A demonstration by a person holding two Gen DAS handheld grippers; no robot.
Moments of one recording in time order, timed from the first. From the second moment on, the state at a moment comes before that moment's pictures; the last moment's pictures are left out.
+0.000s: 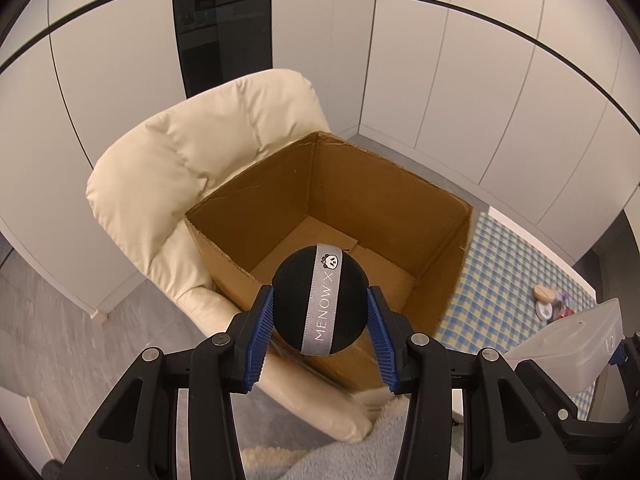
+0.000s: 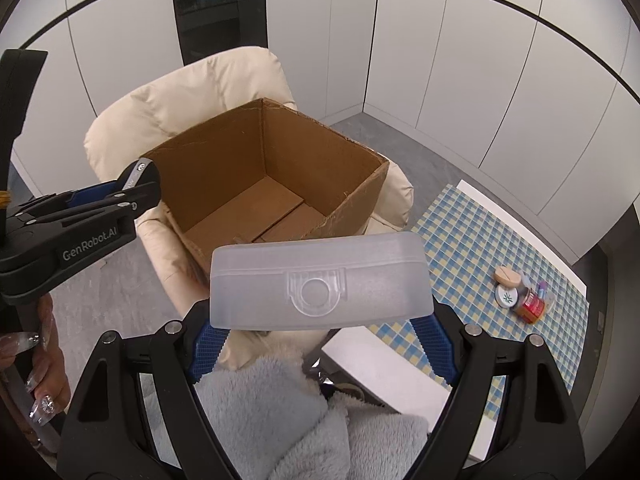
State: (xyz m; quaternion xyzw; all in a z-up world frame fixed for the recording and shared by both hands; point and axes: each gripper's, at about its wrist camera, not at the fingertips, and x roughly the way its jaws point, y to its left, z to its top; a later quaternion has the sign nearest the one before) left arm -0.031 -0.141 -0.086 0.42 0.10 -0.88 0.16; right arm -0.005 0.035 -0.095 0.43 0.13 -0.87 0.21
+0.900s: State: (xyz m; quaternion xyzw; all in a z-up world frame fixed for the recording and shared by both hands) left arm -0.148 -0.204 -0.169 0.47 0.14 -0.85 0.20; right arm -0.129 -0.070 -0.167 0.46 0.15 -0.84 0.23
